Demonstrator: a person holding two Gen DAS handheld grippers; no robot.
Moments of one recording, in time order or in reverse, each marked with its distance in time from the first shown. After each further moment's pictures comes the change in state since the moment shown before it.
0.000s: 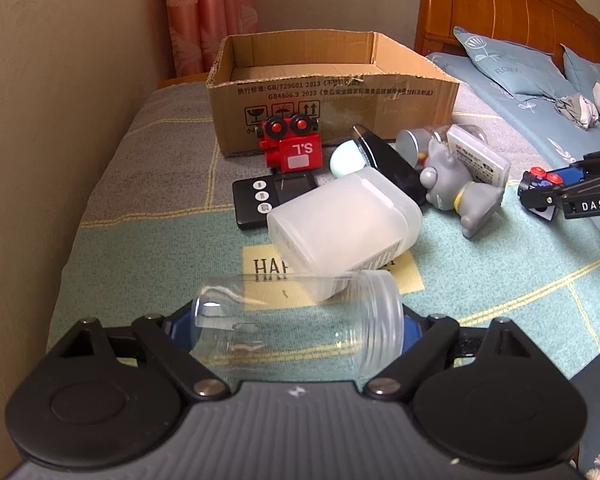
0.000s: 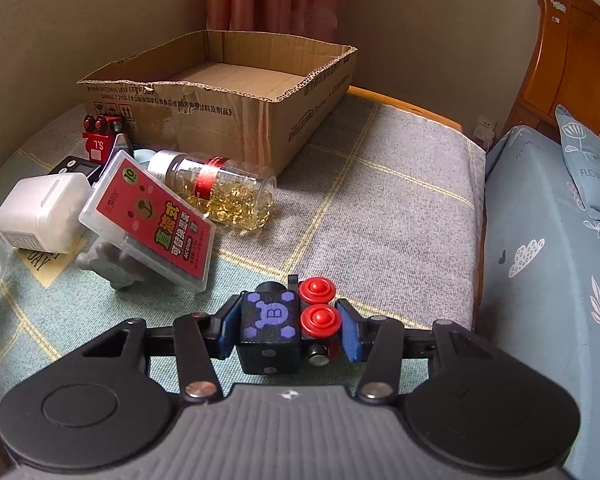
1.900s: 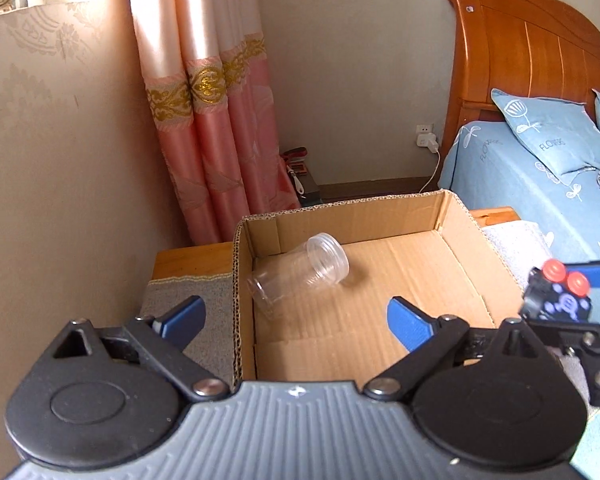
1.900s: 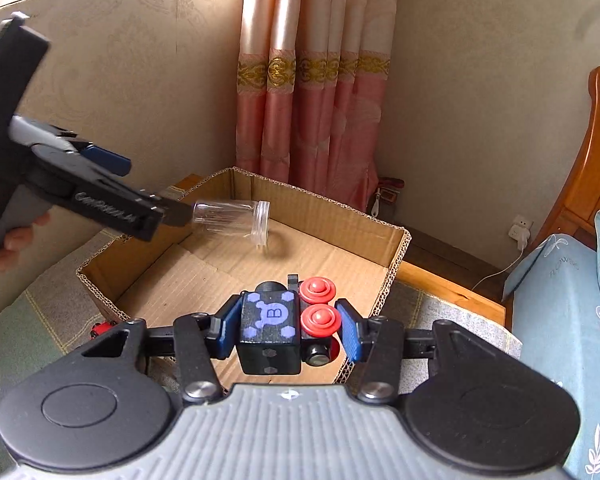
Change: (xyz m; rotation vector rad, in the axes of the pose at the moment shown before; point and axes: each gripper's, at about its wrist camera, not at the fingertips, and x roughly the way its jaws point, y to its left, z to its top) left arm 0.067 0.031 0.238 0.025 -0.119 0.068; right arm 0.021 0.015 0.189 -0.083 -0.153 0.078
